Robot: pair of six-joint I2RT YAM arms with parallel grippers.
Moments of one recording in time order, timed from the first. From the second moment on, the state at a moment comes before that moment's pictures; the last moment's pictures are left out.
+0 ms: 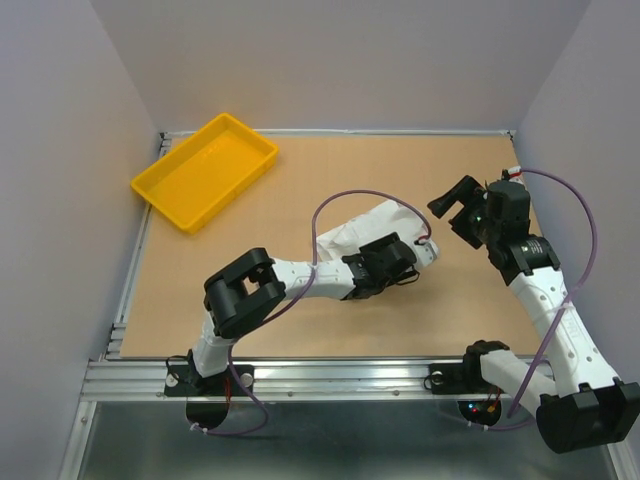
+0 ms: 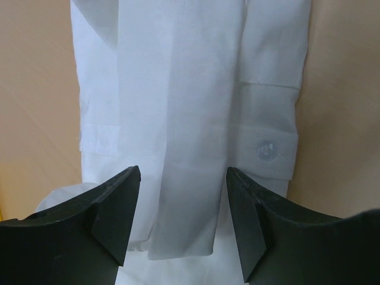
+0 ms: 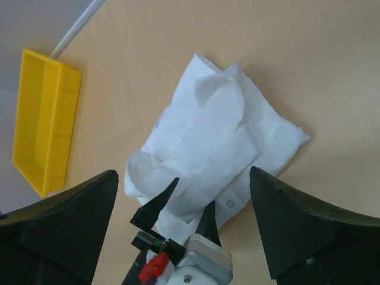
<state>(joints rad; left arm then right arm) -1.16 1.96 1.29 -0.06 -0.47 0.28 0.15 0.97 0.96 -0.52 0.03 0.78</state>
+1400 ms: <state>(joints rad) -0.54 1.70 1.25 -0.19 -0.08 -0.40 0.14 1.25 0.96 -0.44 -0.29 0.63</state>
